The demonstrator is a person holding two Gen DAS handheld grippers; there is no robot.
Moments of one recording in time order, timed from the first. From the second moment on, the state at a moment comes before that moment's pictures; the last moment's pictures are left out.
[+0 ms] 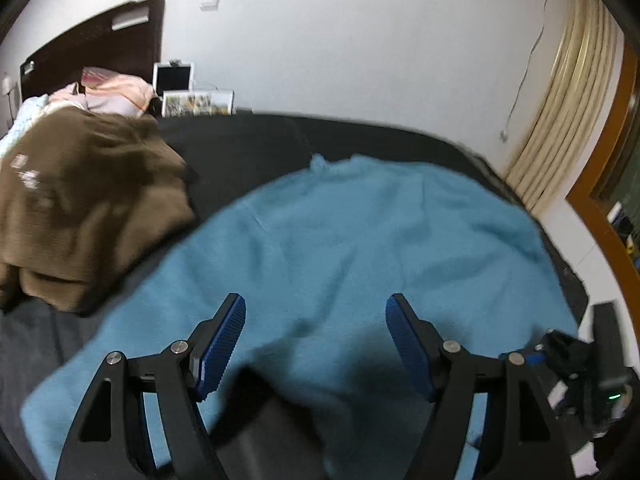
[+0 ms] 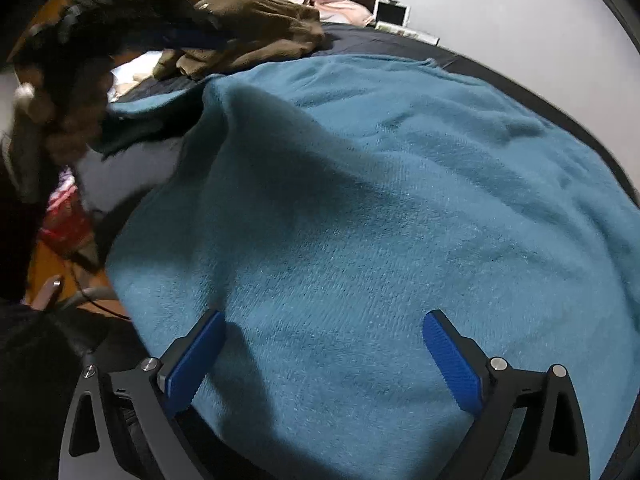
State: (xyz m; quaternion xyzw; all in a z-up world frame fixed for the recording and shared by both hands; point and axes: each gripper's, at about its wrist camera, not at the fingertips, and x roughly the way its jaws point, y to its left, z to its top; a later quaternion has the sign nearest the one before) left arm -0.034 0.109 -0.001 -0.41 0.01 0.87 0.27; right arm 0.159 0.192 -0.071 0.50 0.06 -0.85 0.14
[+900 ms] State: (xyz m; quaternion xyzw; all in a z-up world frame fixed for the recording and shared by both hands) left arm -0.194 0.171 -0.068 -0.45 0.08 0.88 0.12; right arm -0.072 0.365 -0.092 0.48 -0.04 -0.87 -0.08
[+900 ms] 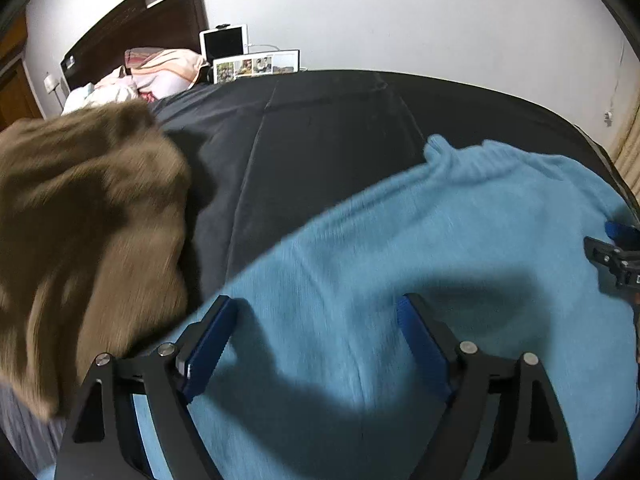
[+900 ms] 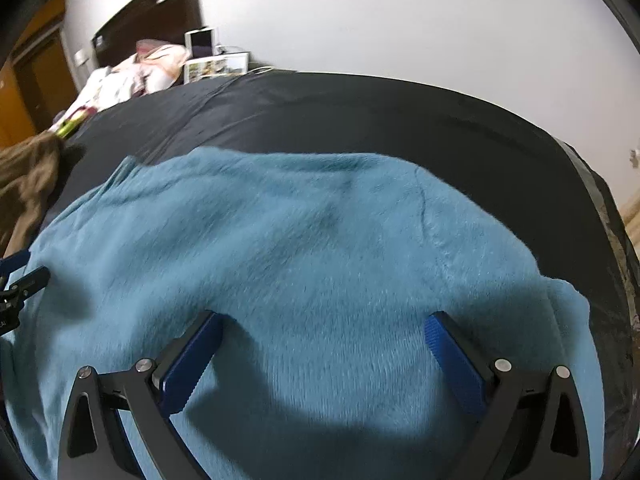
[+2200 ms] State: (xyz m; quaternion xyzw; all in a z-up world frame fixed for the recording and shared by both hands) left arm -0.166 0.143 -0.058 -0.44 0.16 0.87 0.17; right arm 0.039 0.192 -0.093 0.48 0.03 -0.87 0.04
